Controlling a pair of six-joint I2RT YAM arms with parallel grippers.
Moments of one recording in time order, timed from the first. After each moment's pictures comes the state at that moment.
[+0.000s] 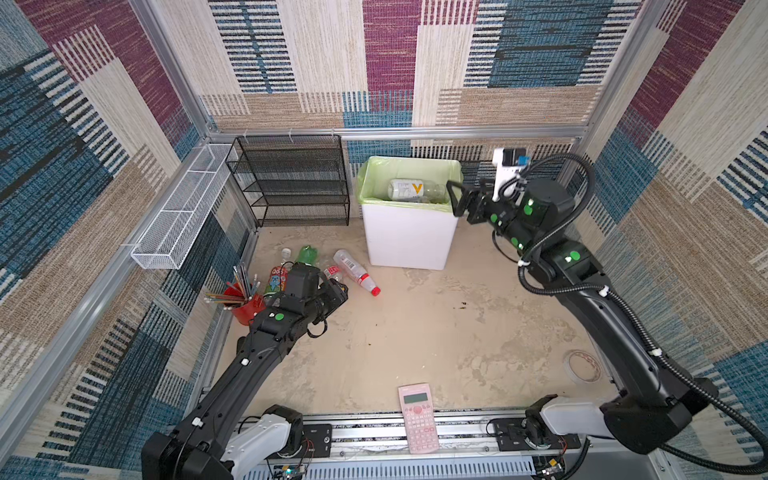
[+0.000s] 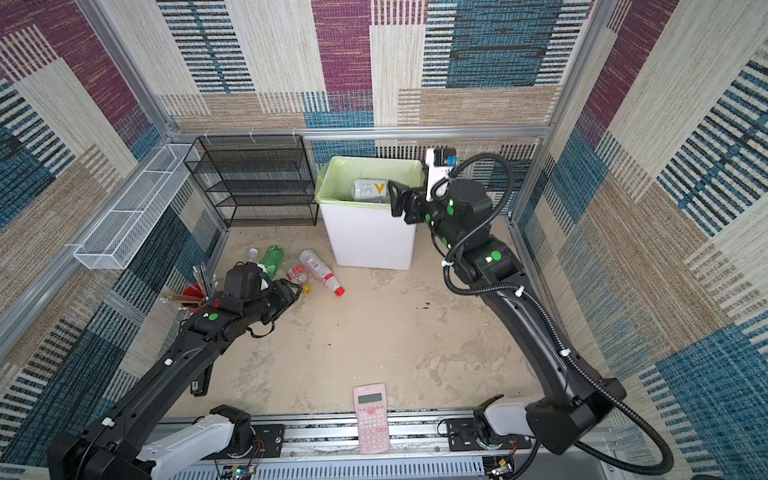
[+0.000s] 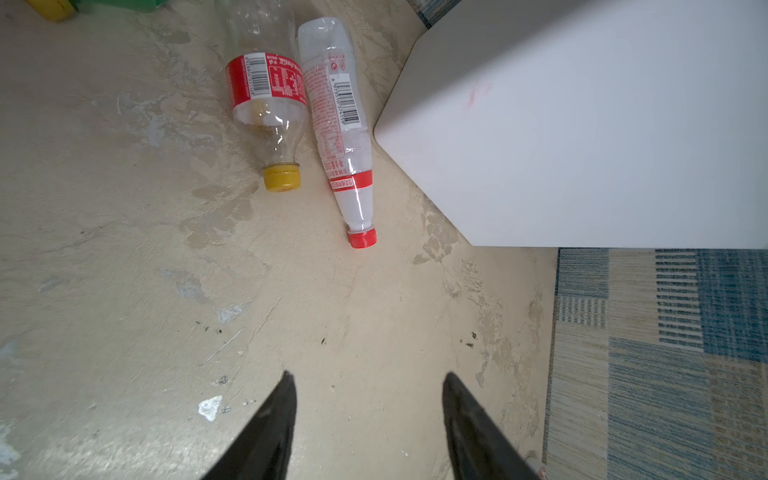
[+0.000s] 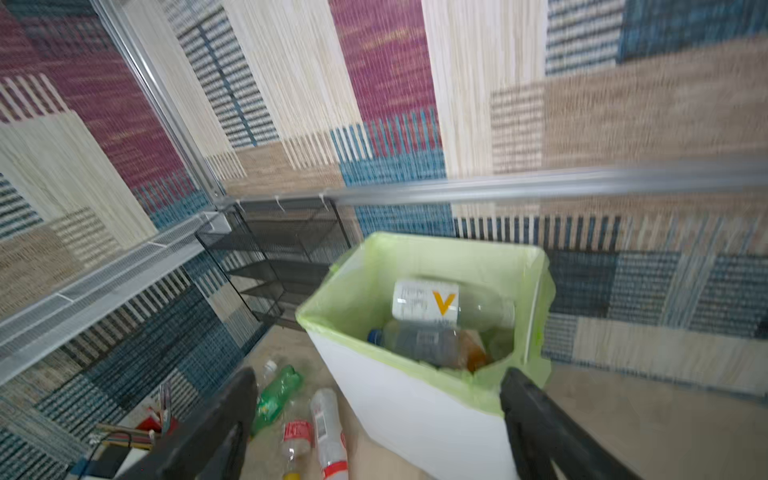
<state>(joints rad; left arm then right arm) -0.32 1.08 0.88 -0.53 0.09 -0.94 0.48 1.28 1.44 -0.30 0.03 0.29</state>
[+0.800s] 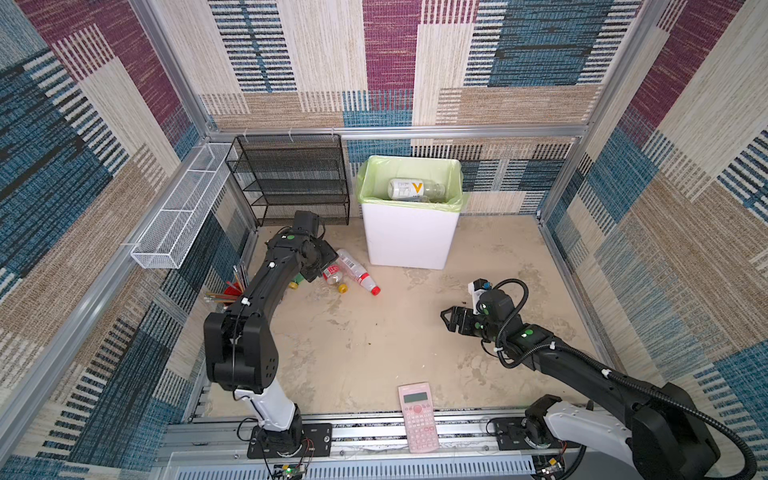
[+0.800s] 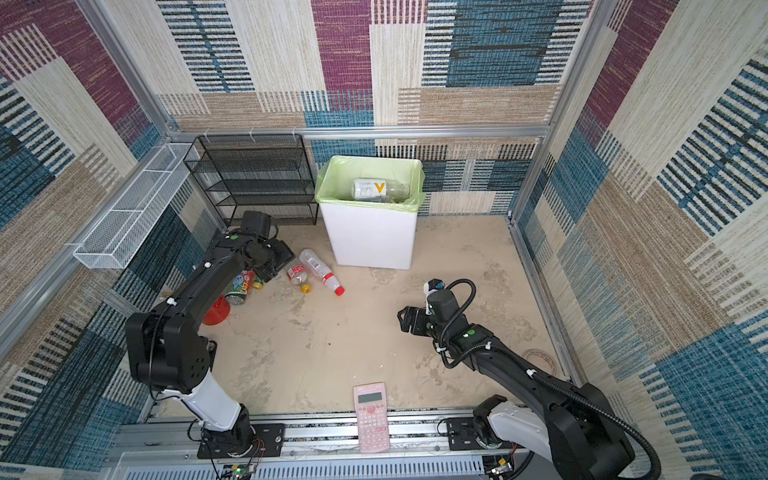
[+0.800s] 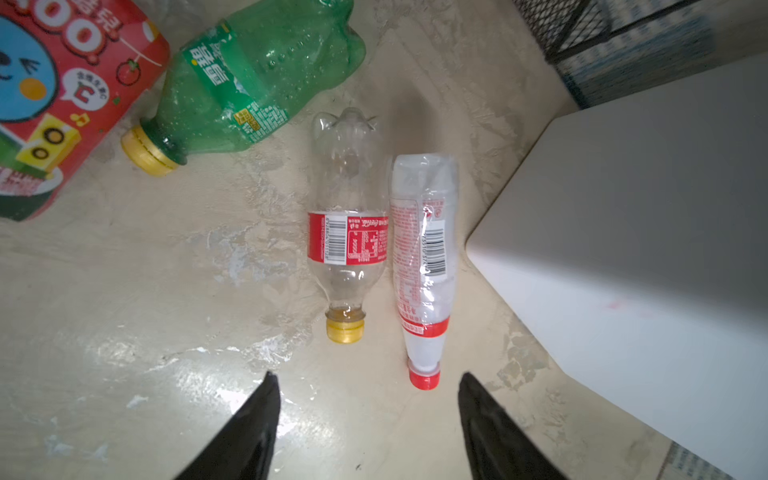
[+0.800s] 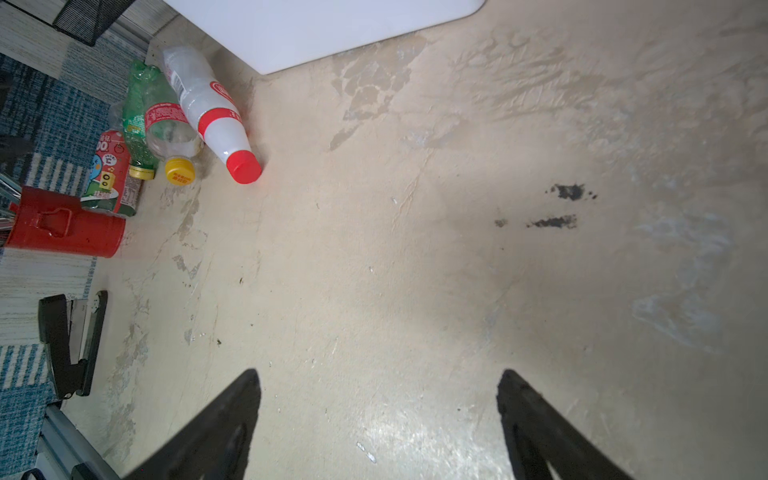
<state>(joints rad) -0.13 1.77 1.56 -0.87 0.04 -0.79 0.51 1.10 0.54 -0.15 -0.11 0.63</state>
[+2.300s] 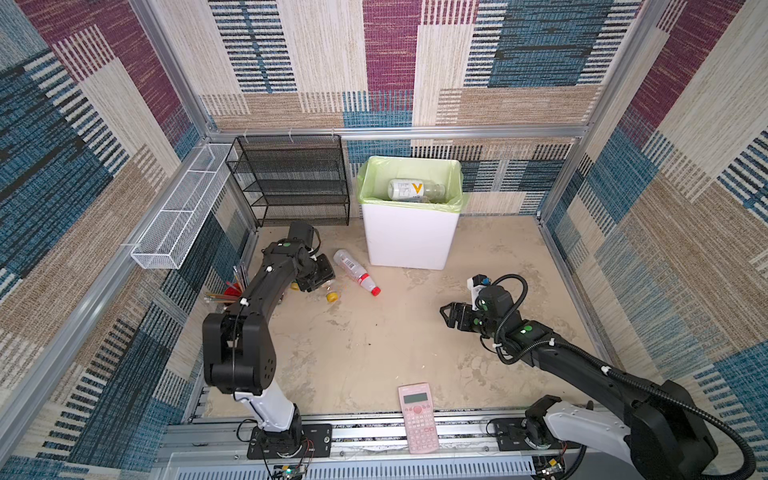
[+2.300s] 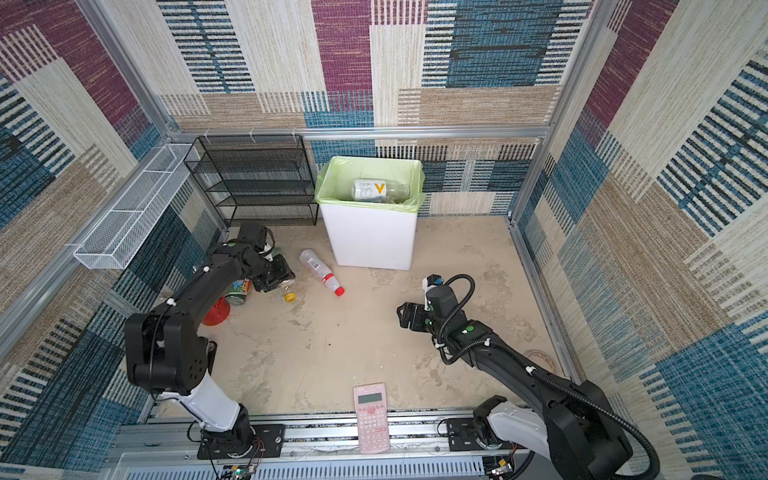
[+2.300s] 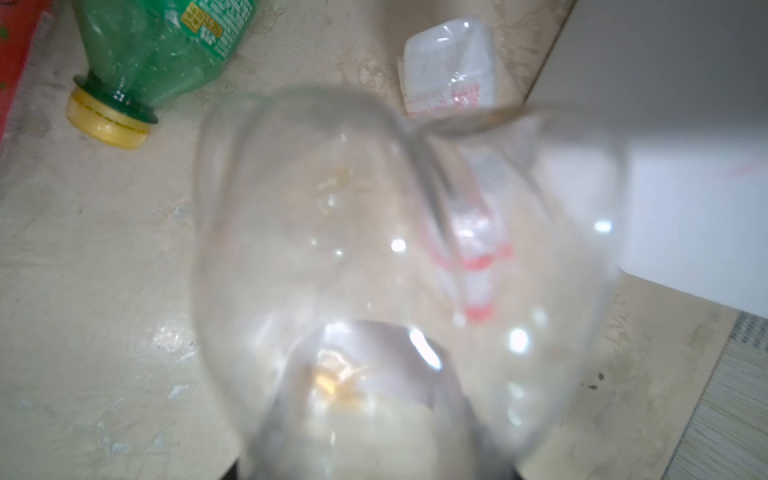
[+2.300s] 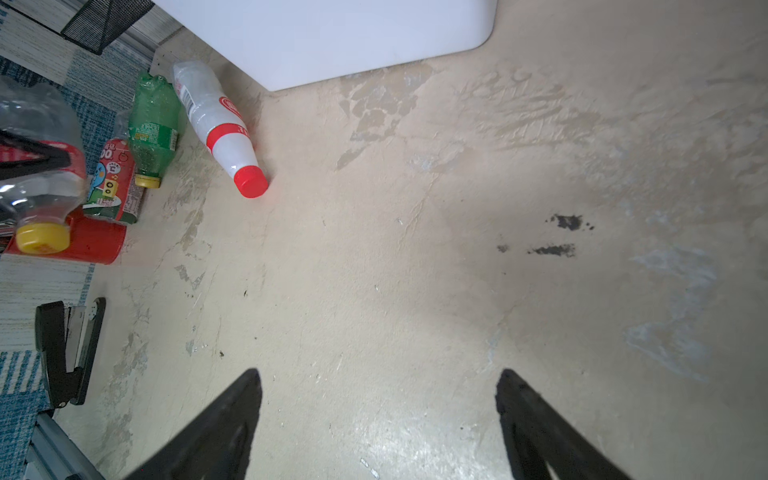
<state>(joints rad) -0.09 1.61 1.34 -0.84 0.21 -0.57 0.51 1.14 0.58 -0.15 -0.09 0.62</state>
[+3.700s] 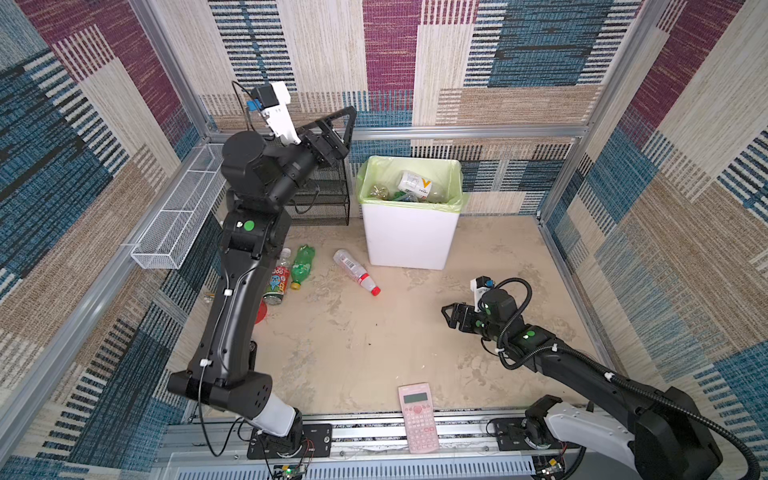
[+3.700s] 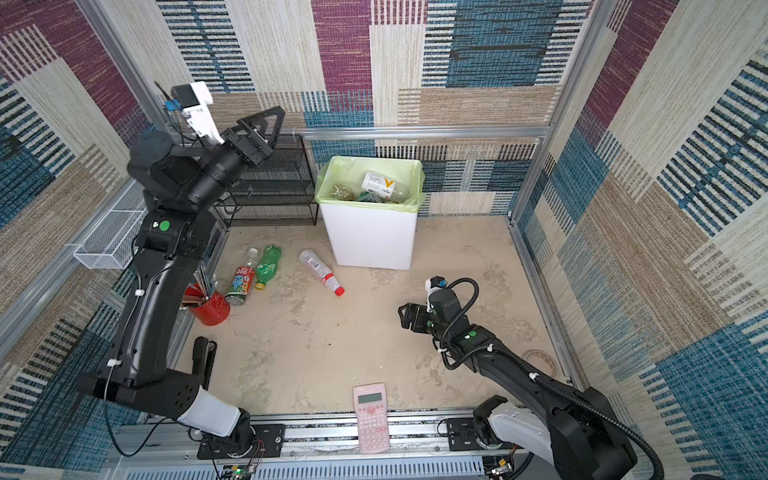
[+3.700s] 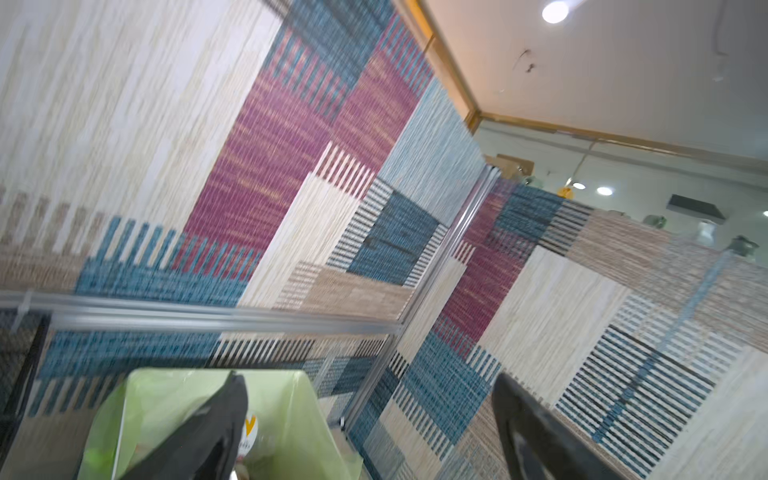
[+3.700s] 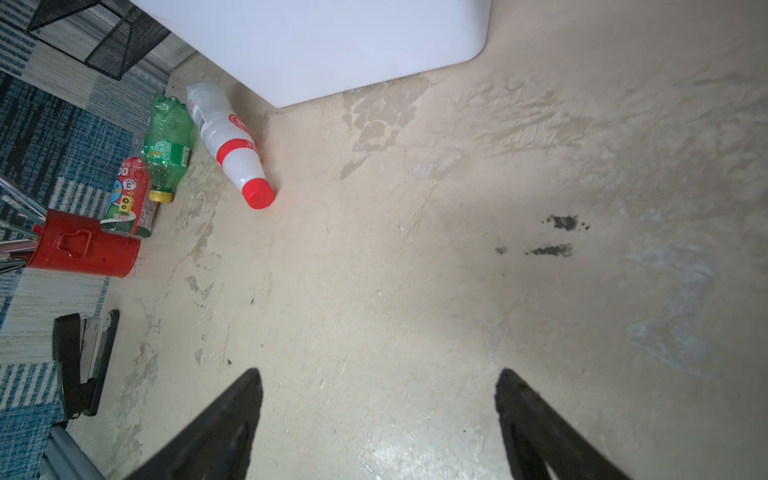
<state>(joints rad) -0.25 1.54 2.04 -0.15 0.33 -0.63 0.51 1.09 0.54 -0.11 -0.08 0.65</state>
